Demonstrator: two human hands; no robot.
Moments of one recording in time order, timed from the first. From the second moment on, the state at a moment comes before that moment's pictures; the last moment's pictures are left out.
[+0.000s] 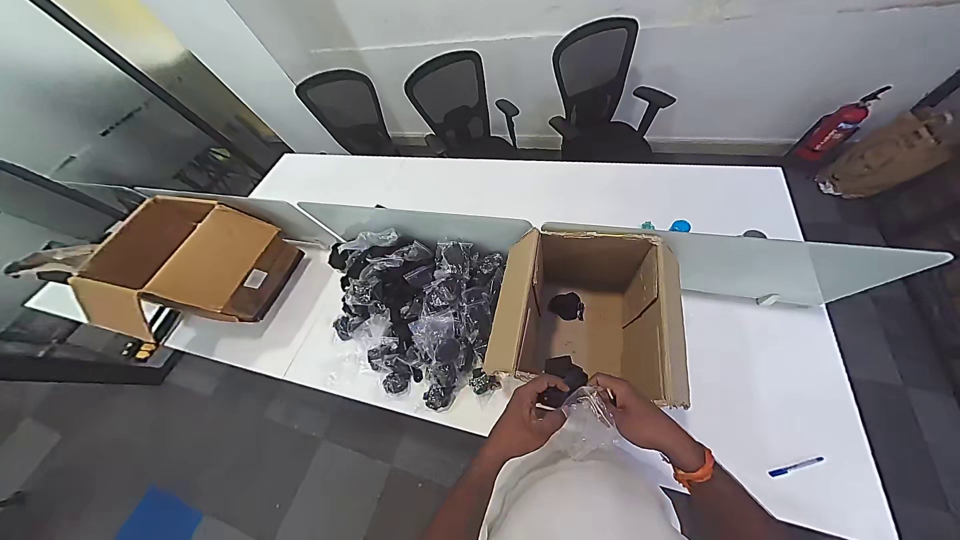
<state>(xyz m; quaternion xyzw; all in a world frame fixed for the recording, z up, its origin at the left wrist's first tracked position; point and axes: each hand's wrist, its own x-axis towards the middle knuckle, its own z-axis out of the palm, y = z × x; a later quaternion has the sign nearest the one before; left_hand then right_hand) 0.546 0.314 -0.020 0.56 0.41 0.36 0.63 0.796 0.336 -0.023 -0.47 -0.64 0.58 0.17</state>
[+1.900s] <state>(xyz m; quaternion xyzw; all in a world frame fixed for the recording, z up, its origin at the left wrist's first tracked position) 0.558 0.314 -0.040 0.58 0.45 0.41 0.54 0.777 0.339 -0.024 -0.44 -0.76 0.43 0.23</state>
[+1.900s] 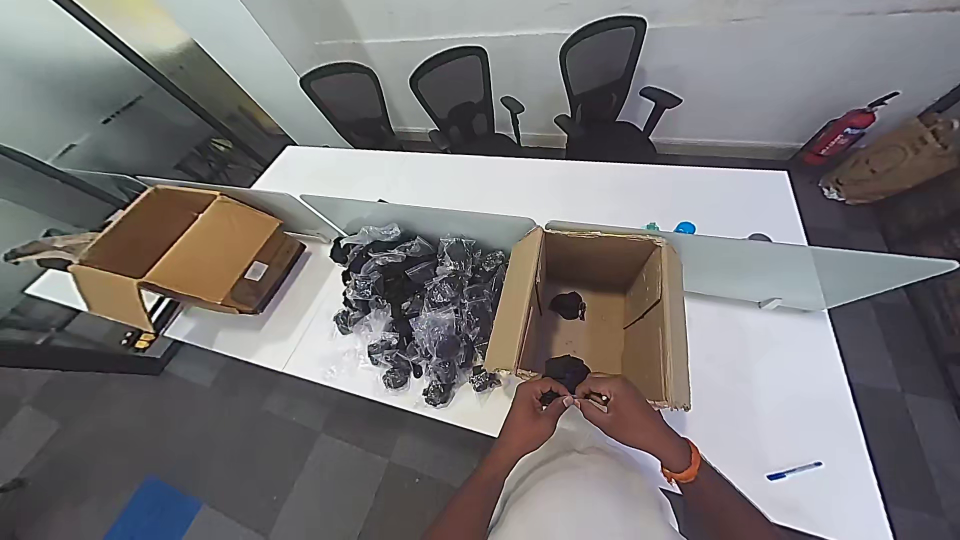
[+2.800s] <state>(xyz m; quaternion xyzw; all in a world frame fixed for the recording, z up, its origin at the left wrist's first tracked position) 0.554 0.314 -0.037 0.52 0.41 0.45 0.59 0.788 0.335 -0.036 -0.42 -0.61 0.50 0.45</state>
